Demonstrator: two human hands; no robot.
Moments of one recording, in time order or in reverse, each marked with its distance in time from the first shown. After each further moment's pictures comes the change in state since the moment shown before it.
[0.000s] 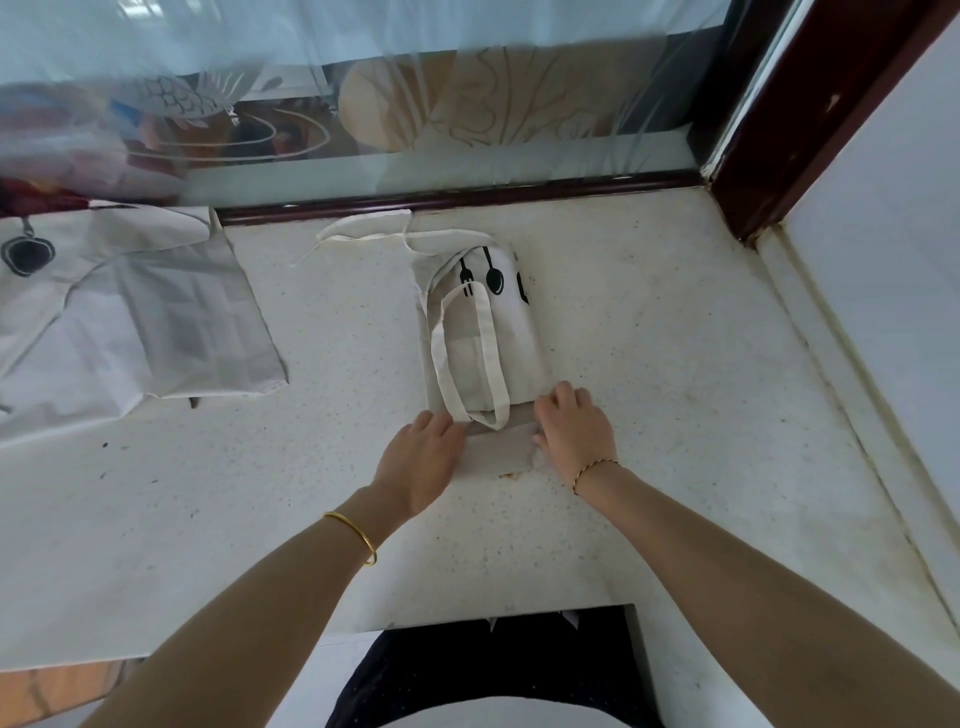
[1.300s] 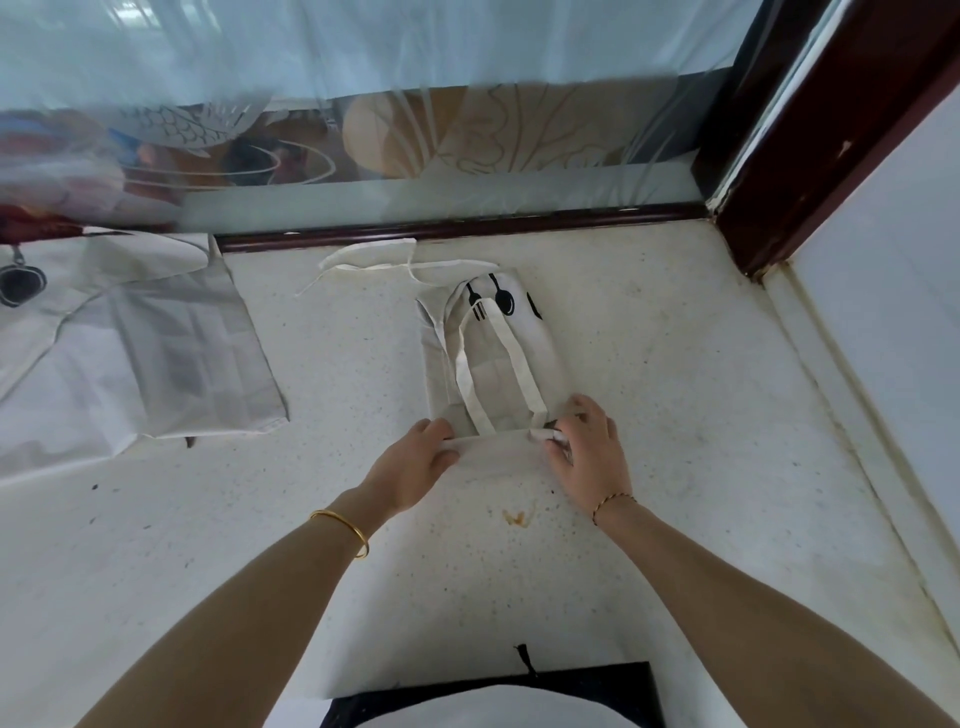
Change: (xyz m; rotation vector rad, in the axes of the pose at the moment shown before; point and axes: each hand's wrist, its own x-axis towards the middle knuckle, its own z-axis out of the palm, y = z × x) left_hand 0.036 -0.045 -0.010 -0.409 -0.150 -0.156; right_hand 0.016 0.010 0.003 0.408 0.140 0.188
